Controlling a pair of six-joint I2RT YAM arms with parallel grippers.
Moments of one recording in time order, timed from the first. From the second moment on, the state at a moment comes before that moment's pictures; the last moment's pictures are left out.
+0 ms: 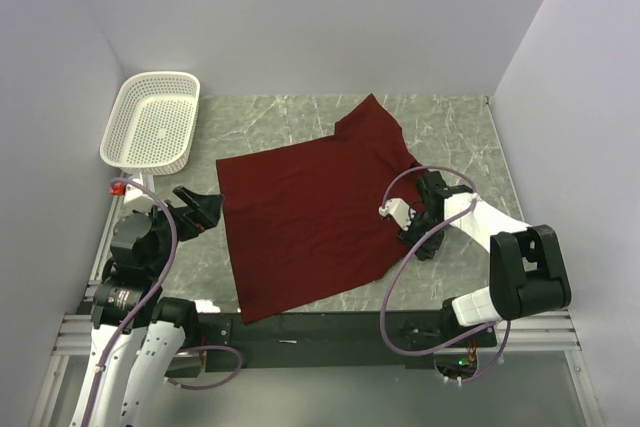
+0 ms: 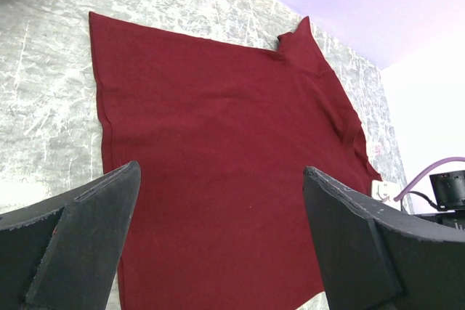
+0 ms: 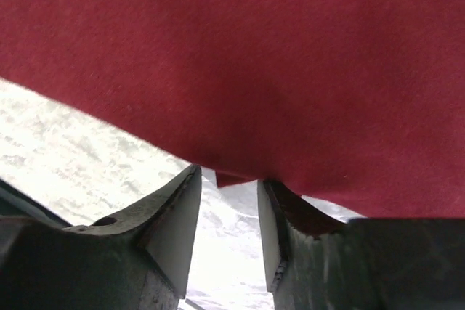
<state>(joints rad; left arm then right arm) -0.16 0.35 0.65 -0.52 0.03 -0.64 0.19 1.41 0.73 -0.81 -0.18 -0.85</state>
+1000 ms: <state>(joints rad) -0.16 0.34 0.64 -0.52 0.05 -0.64 -0.16 0.85 0.69 -1.33 0.15 -1.40</state>
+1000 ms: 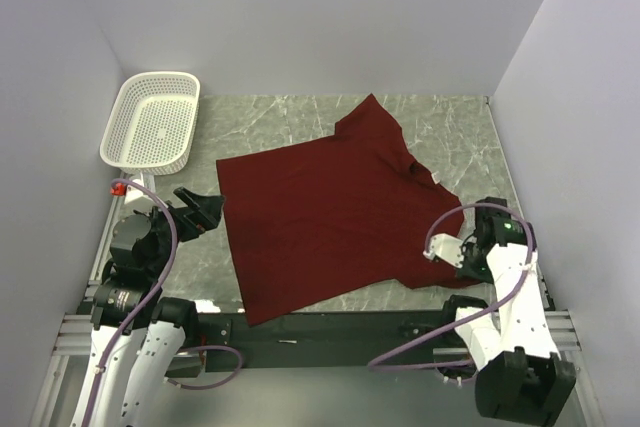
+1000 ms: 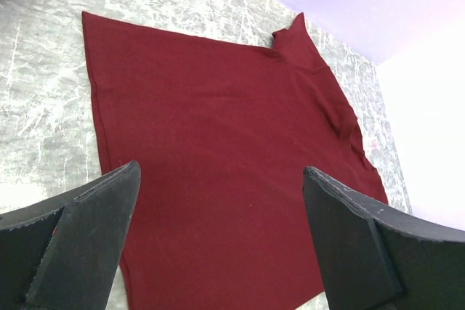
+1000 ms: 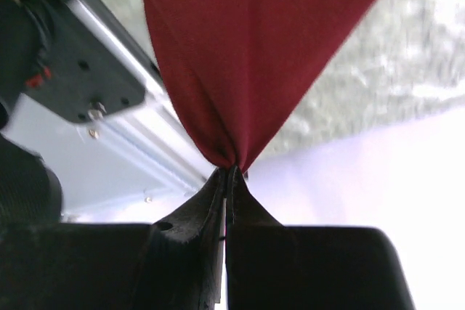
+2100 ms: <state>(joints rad) -0.20 1.36 0.88 -0.37 0.06 -0.66 -0.21 1.25 0.97 -0.98 -0.96 -0.69</state>
